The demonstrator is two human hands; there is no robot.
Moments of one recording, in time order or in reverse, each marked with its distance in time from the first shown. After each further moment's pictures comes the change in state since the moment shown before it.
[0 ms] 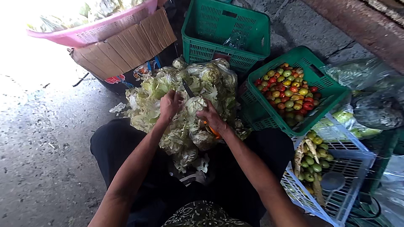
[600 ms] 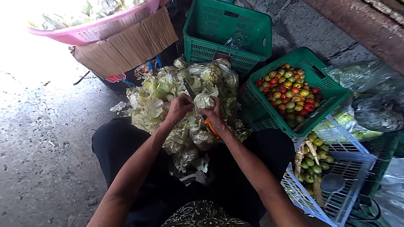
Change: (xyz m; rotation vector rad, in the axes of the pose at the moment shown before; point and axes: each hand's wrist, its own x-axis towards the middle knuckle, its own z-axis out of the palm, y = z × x) left_hand -0.014 0.007 0.013 -0.177 -0.209 0.104; right_hand 0.006 0.013 0.001 -0.072 0.313 -0.134
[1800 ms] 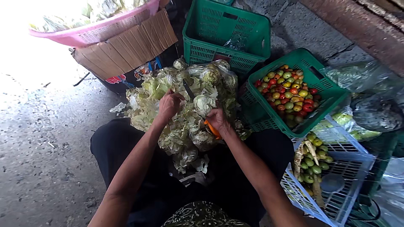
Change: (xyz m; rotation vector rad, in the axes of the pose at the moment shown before) left_hand 0.008 0.001 -0.029 0.442 0.090 0.055; right_hand 0.004 -0.007 -0.010 0.477 -0.019 0.295
